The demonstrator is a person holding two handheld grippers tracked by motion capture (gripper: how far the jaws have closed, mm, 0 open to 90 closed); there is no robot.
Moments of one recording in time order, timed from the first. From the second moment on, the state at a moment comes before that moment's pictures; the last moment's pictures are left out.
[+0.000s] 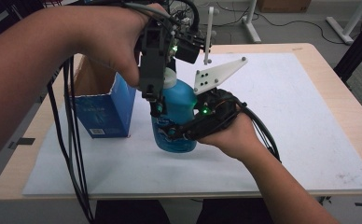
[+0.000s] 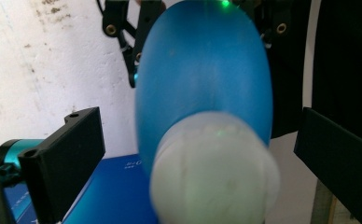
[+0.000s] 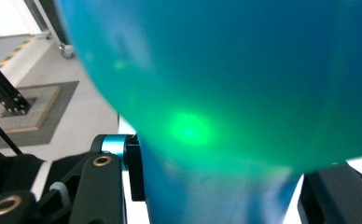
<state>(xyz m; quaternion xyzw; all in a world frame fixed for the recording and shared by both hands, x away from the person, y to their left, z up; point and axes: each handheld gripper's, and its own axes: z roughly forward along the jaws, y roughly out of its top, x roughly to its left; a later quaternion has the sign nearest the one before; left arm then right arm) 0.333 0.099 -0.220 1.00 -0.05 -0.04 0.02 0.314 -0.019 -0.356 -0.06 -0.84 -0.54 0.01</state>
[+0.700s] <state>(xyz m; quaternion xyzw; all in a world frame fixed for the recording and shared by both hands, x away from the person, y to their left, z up) 0.333 0.087 -0.226 1.00 -0.04 -0.03 0.01 0.314 -0.020 -0.351 -0.06 -0.84 -0.54 0.01</state>
